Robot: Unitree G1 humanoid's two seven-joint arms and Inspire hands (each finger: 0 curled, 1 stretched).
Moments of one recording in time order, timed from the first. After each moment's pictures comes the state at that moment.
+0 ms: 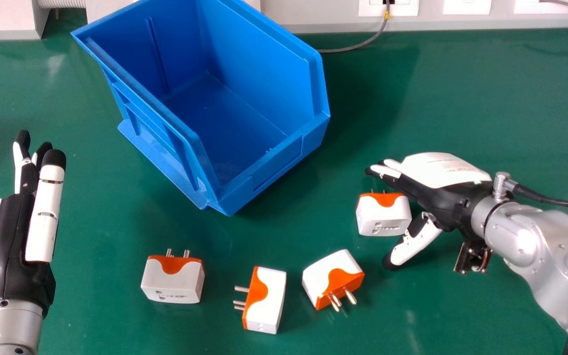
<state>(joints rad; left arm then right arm) 0.25 0.24 0.31 -0.14 -0.12 -0.05 -0.11 -0.47 -0.54 0.43 0.49 -0.72 -0.10 0.32</state>
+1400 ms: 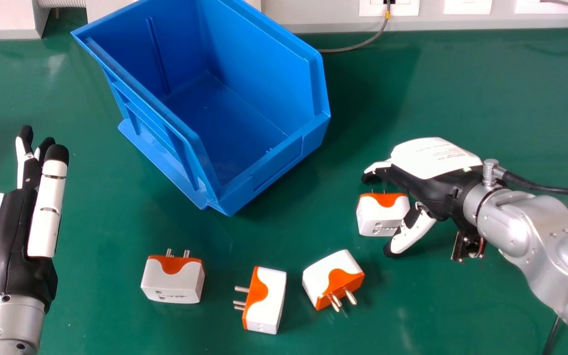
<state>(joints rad) 0.24 0.24 0.31 -0.16 -0.11 -0.03 -0.11 -0.50 -0.55 0.47 0.45 -0.79 -0.11 0.31</state>
